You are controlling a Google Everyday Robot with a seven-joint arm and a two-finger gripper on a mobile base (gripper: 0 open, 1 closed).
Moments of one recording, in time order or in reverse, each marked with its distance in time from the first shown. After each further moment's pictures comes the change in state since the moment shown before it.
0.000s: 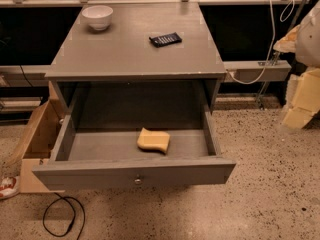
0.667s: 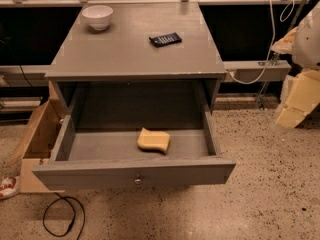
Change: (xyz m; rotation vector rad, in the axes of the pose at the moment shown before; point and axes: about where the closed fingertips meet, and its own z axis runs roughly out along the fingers) arm -0.003 -0.003 0.008 0.005 -0.035 0.029
